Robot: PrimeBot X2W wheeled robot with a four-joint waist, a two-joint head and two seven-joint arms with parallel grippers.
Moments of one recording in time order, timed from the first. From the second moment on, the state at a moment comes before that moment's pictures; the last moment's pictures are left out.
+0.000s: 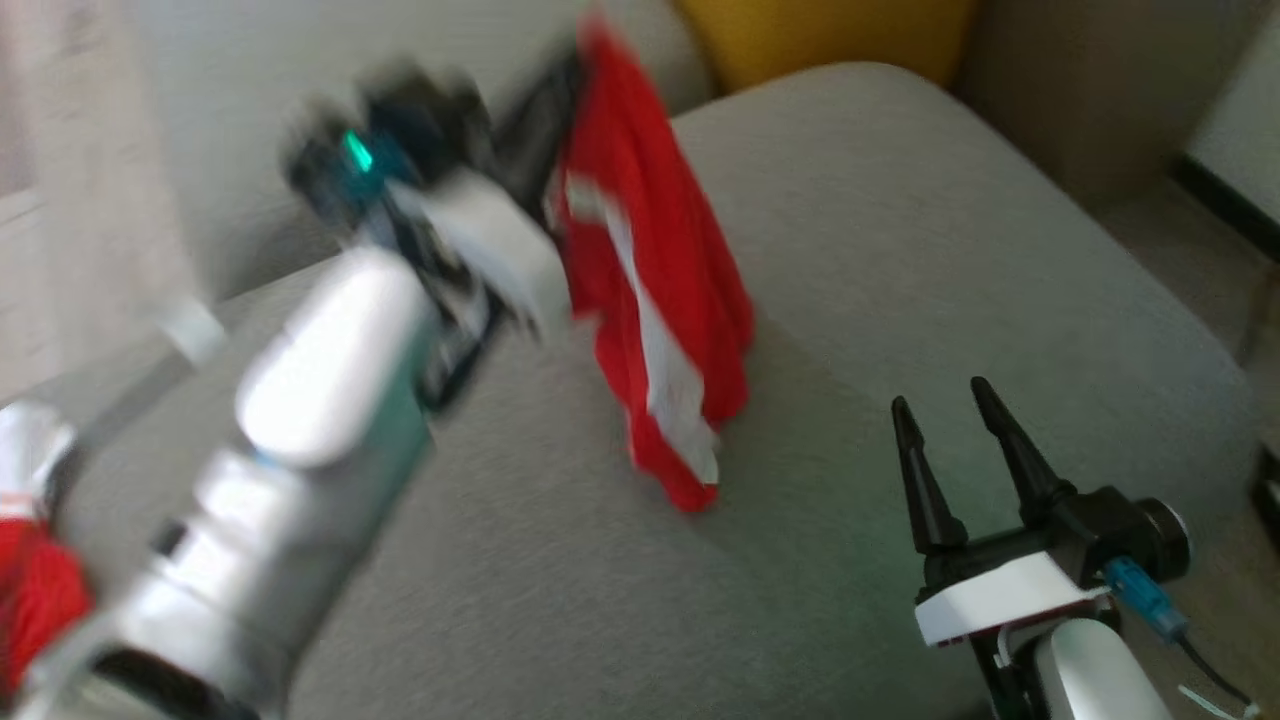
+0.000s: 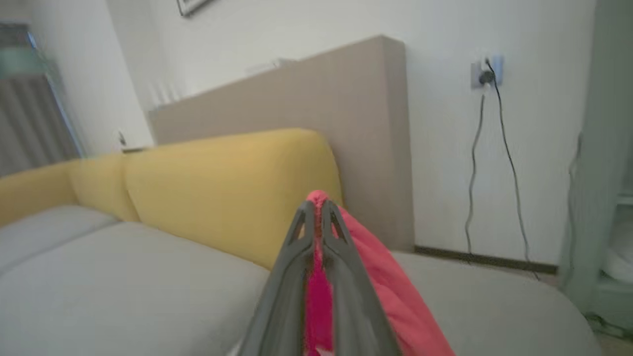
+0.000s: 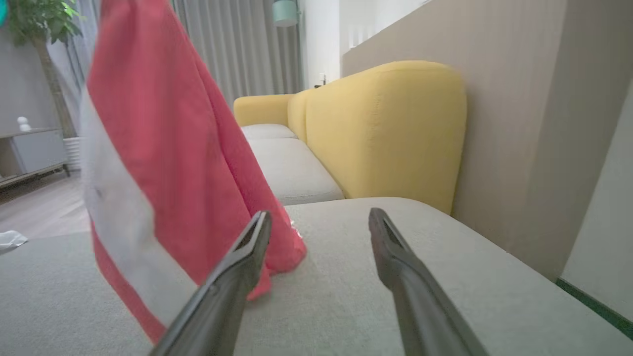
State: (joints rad) left arm -0.88 0.18 -0.70 0.52 -0.55 -0.10 0.01; right arm -0.05 -0.05 0.14 0.23 0.04 0.13 -0.26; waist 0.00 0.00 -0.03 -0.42
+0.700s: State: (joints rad) left arm -0.54 0.06 -0.70 0.59 -0.41 0.13 -0.25; right arm -0.08 -0.05 0.09 0.25 0.11 0.13 -0.26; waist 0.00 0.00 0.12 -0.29
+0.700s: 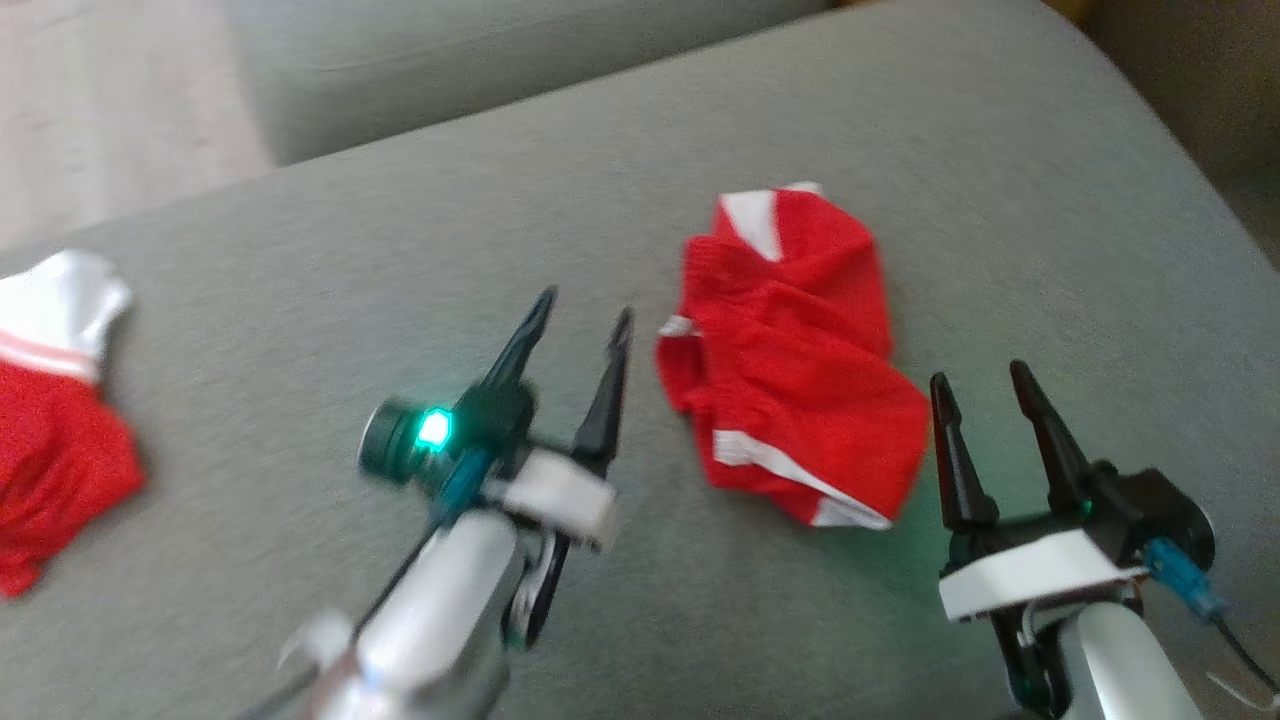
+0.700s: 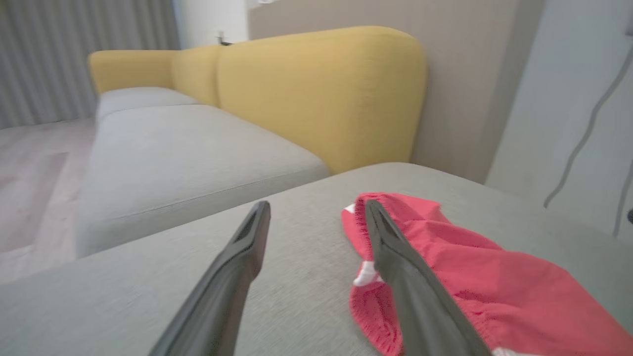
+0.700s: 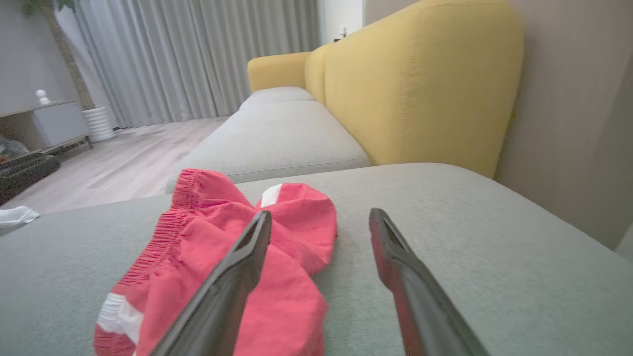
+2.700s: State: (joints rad) left arm 0.18 0.06 -0.34 0.11 -0.14 0.12 -0.25; right arm 0.20 -0.04 0.05 0.13 0.06 0.13 -0.26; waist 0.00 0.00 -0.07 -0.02
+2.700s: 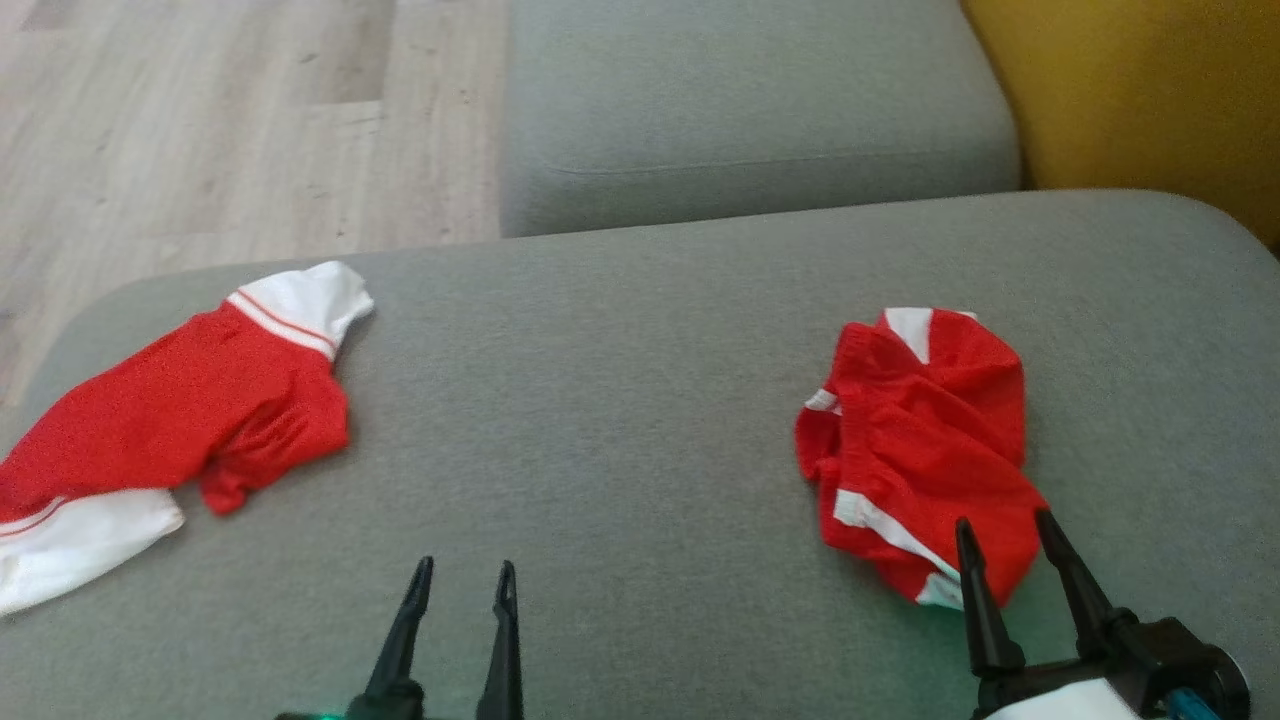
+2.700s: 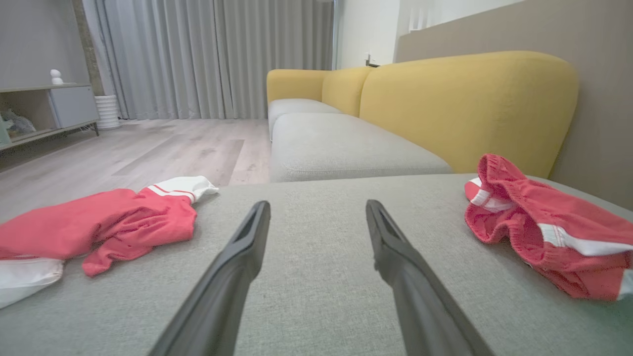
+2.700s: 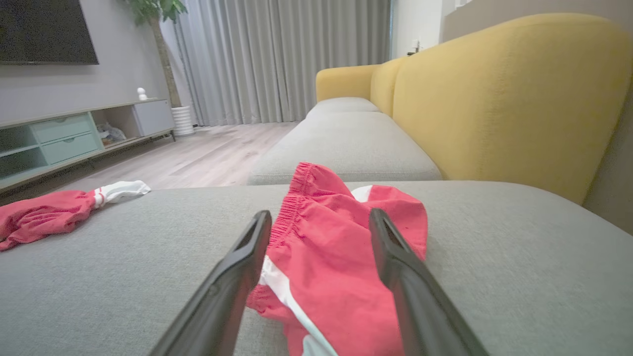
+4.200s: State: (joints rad) left arm -0.46 0.05 -0.89 0.49 -0.47 0.00 -0.25; right arm 0.12 -0.04 0.08 0.13 0.08 0.13 -0.26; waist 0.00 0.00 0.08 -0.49
